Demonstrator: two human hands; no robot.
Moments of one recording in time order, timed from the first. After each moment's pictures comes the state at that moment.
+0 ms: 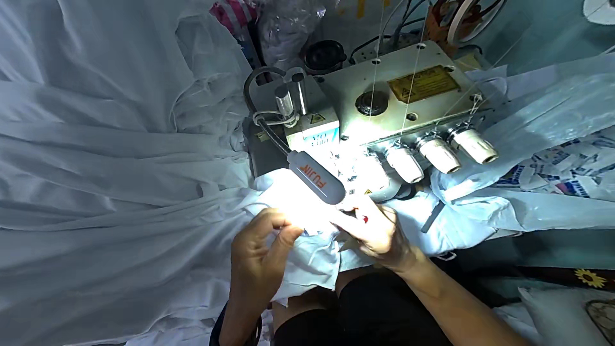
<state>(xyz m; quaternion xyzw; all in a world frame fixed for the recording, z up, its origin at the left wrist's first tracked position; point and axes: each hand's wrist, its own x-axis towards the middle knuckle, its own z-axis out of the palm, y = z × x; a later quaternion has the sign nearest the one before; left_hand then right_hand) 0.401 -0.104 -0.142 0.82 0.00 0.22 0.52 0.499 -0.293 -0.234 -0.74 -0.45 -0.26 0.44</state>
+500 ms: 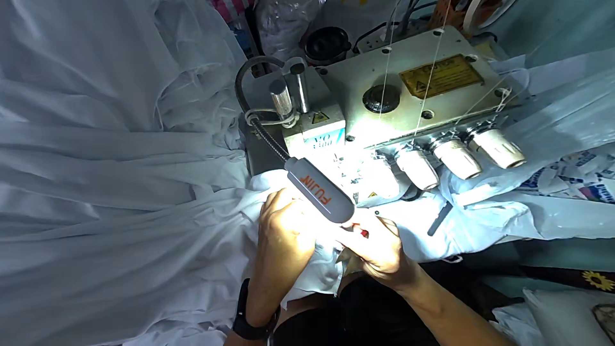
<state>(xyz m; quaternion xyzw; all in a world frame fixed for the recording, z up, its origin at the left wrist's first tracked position) 0.434 -0.119 -0.163 0.91 0.04 0.19 0.36 0.483 -0.288 -0.227 -0.71 -0.44 -0.22 0.50</state>
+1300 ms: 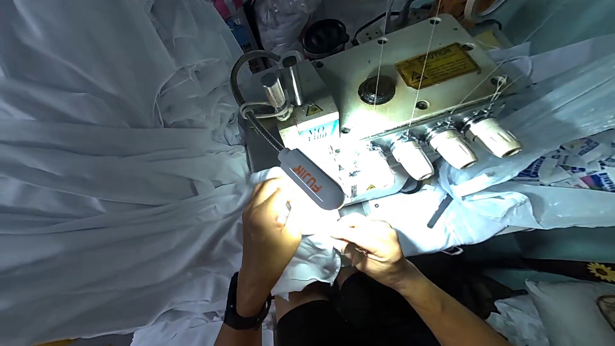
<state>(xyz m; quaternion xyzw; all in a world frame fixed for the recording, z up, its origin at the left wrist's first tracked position) 0.432 -0.110 -0.150 0.91 0.02 0.24 0.34 0.467 -0.291 -0.242 -0.68 -0.40 -0.15 0.60</state>
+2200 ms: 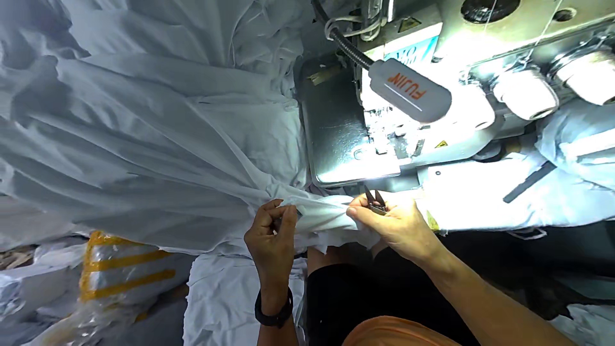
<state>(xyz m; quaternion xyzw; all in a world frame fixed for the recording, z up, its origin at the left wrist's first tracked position) 0.321 -0.097 -0.164 0.79 0.30 0.30 0.45 0.429 -0.259 -0.207 -0.61 -0.17 0.26 0.73</state>
